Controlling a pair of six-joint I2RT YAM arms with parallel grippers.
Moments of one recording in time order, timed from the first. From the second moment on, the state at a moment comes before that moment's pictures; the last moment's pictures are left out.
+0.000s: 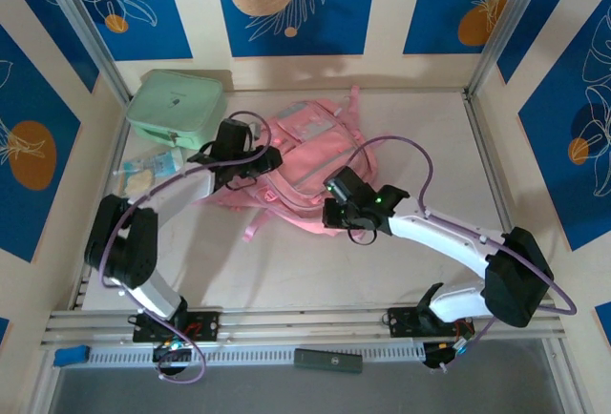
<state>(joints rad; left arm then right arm) -0.42 1.59 1.05 -0.18 0.29 -0.72 0.79 1.34 0.93 -0.62 0.03 0.79</state>
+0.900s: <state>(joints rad) -0.77 1.52 0.79 0.09 -0.06 -1.34 0.66 1.43 0.96 -0.51 -0.11 0.72</state>
